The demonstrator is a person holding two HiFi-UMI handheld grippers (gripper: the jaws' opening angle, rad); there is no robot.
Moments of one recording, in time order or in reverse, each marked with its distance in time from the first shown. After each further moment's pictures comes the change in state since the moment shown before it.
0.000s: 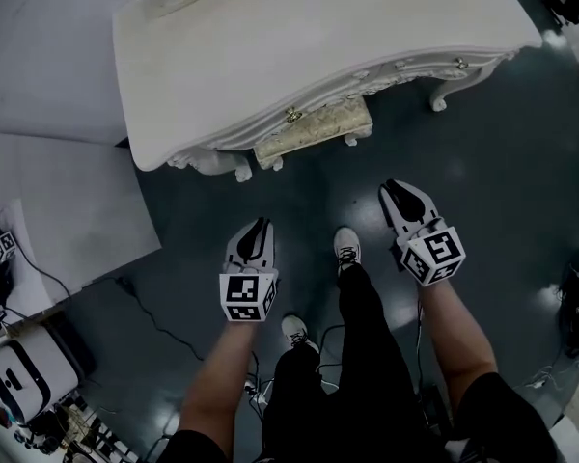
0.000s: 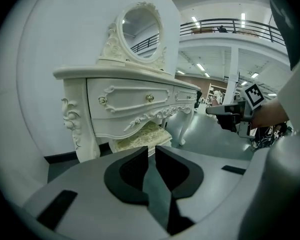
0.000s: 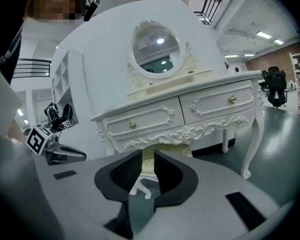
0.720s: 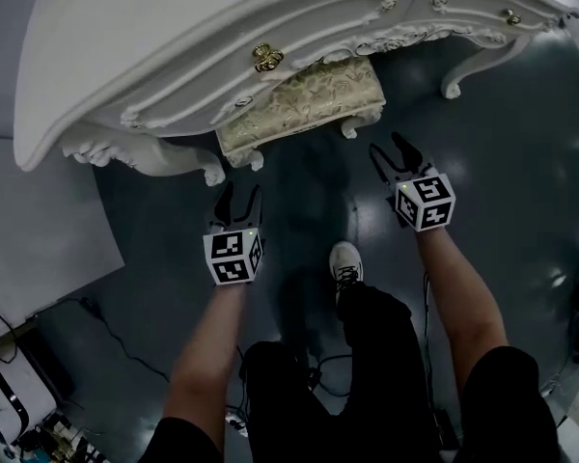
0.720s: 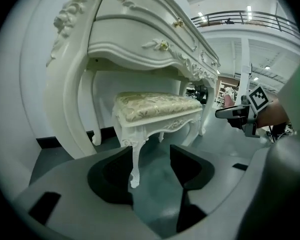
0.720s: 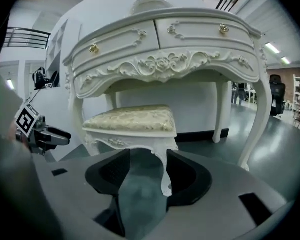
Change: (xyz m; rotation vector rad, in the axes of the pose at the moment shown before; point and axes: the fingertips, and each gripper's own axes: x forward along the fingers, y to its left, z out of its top) left arm 0.187 0.073 -0.165 -0.041 0.013 0.102; right arm 0.150 -0.142 -0.192 -0.126 0.111 -0.108
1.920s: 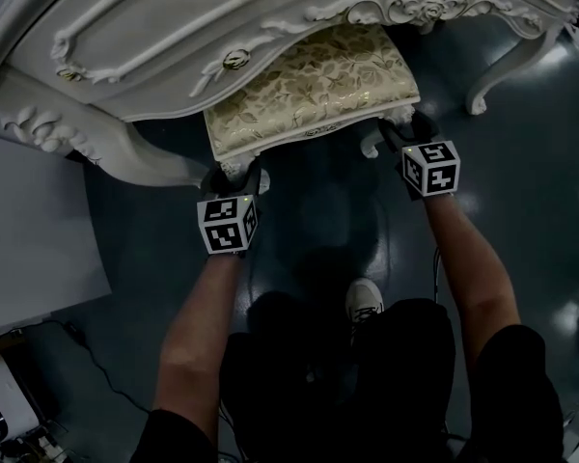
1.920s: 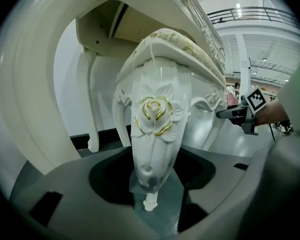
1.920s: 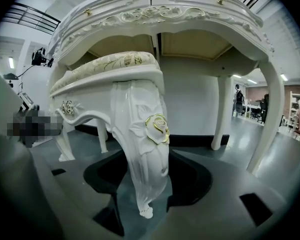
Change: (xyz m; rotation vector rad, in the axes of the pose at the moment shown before) left arm 0.122 0.063 -0.029 0.055 -0.113 0.029; right arm 0.124 -0.061 -0.039 -0.106 -0.094 -0.085
